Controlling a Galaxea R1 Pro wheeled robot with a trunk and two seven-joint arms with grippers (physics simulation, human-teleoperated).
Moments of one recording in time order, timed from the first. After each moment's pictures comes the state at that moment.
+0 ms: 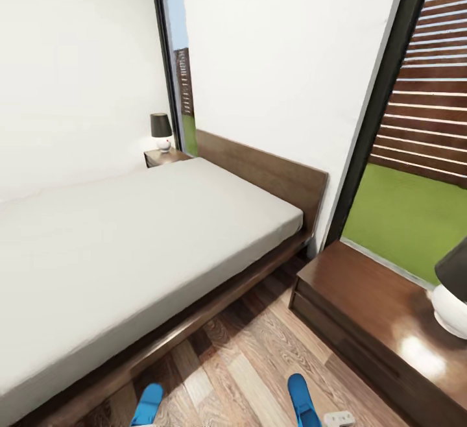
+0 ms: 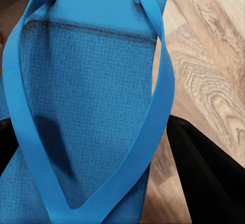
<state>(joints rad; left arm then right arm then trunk) -0.36 0.03 -0.31 -0.09 0.39 -0.19 -0.02 -0.22 -0.07 0.04 -0.55 0.00 0.25 0.23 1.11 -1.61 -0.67</state>
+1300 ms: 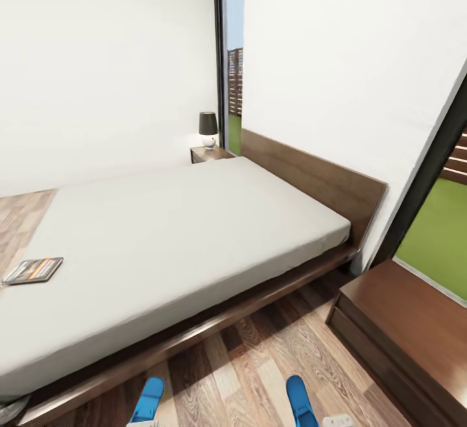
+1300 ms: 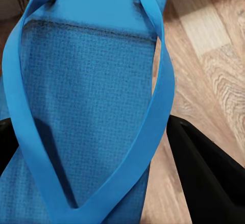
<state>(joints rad) -0.36 0.03 -0.31 -0.09 0.39 -0.26 -0.02 -0.22 -0.07 0.05 -0.51 0.00 0.18 0.24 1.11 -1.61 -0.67</state>
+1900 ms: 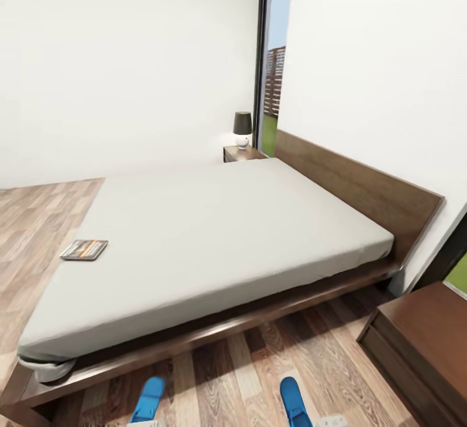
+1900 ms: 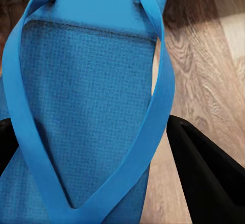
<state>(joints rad) -0.35 0.03 -0.31 -0.09 0.39 -0.26 -0.02 -0.22 -0.05 0.08 -0.51 0.00 0.18 0.23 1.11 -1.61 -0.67</state>
